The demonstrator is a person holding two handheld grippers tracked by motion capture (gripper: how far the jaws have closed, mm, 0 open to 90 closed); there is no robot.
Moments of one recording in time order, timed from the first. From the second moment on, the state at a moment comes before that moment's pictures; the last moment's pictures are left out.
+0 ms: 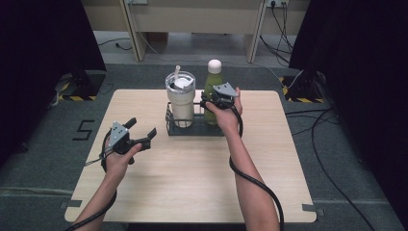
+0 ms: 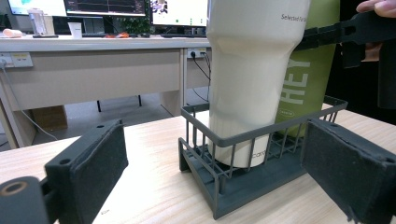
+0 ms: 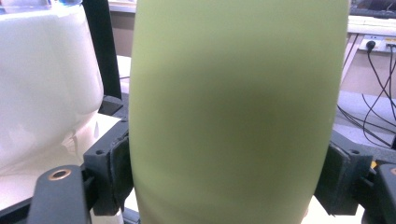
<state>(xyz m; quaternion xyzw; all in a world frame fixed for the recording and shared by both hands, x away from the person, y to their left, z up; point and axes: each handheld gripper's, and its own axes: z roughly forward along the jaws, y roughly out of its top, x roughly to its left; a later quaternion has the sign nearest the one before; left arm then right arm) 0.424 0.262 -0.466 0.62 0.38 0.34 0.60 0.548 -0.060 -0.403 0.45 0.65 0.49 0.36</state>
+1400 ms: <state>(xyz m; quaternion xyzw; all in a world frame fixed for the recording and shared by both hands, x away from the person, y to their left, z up) 0.424 0.261 -0.467 0.62 0.38 0.34 0.60 0.539 -0.066 -0.408 0.44 0.66 0.50 0.36</state>
